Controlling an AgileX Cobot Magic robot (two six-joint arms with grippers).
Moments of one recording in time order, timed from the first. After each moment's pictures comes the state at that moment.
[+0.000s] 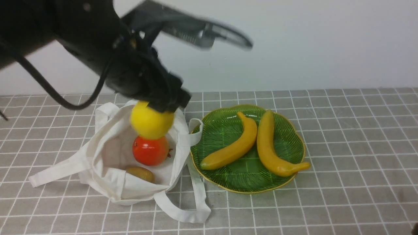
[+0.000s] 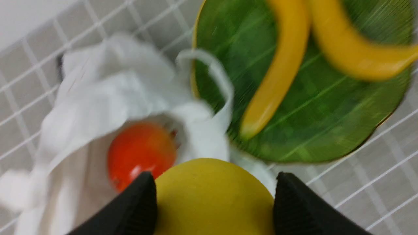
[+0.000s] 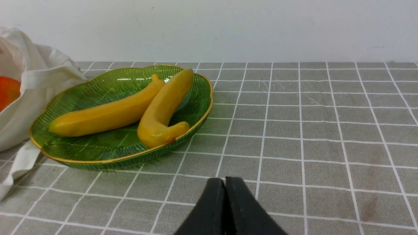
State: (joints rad) right arm 0.20 -0.01 0.03 0.06 0.37 0.02; left arm -0.53 1.52 -1.48 0.02 0.97 0.01
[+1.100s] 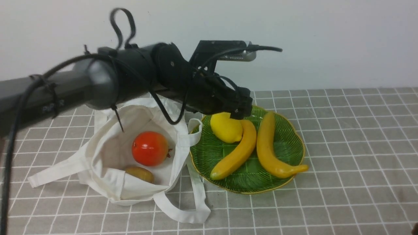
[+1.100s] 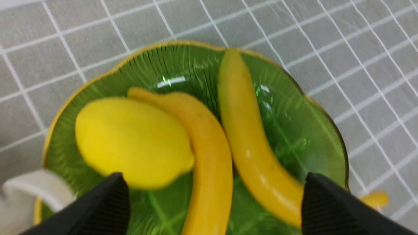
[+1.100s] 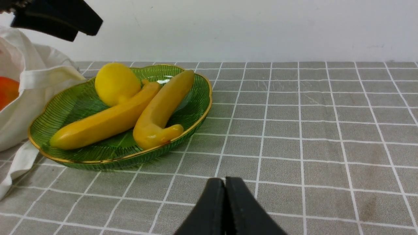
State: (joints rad) right arm 0.20 -0.01 0.03 0.06 0.37 0.02; left arm -0.50 1.87 -1.48 -0.42 0.56 0.21
